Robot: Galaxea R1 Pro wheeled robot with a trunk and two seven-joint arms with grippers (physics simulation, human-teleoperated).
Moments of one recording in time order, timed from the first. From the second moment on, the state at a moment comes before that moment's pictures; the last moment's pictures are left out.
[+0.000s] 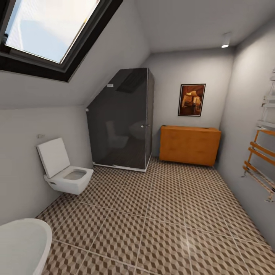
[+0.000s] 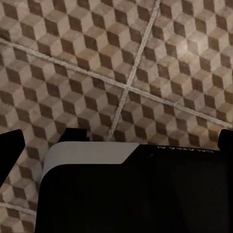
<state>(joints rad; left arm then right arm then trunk) -0.17 -0.06 -0.07 -0.01 0.19 -0.11 0.01 -0.14 -0.02 0.10 0.03 0.00 -0.10 -0.17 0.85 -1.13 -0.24</state>
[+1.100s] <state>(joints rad) -0.17 -0.06 -0.07 -0.01 0.19 -0.09 0.01 -0.14 -0.03 0.10 0.03 0.00 -0.11 -0.17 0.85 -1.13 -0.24</state>
